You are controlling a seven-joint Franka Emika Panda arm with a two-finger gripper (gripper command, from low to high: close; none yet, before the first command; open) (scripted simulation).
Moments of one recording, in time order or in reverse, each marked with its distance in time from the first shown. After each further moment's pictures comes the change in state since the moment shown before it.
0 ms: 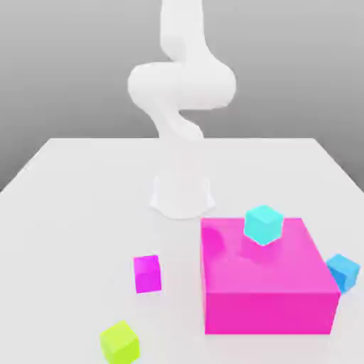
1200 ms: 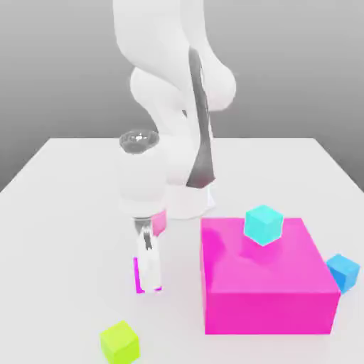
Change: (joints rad) arm -0.224 0.949 0.002 -0.571 -0.096 0.796 1.103
